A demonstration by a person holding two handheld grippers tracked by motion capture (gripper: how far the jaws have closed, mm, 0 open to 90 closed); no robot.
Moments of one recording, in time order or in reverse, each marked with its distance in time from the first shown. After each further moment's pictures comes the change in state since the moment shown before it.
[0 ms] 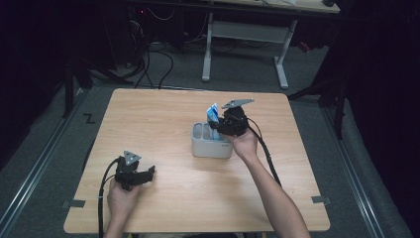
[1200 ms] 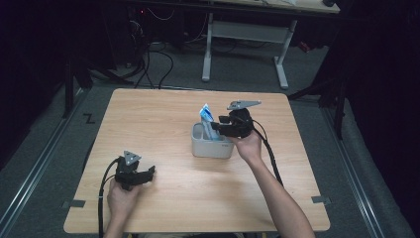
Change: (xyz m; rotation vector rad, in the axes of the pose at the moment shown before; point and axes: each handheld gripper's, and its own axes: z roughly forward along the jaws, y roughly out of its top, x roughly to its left) left arm 0.000 0.000 0.000 0.000 -0.001 -0.001; right arm 0.000 -0.005 -0.018 -0.050 -0.008 -0.007
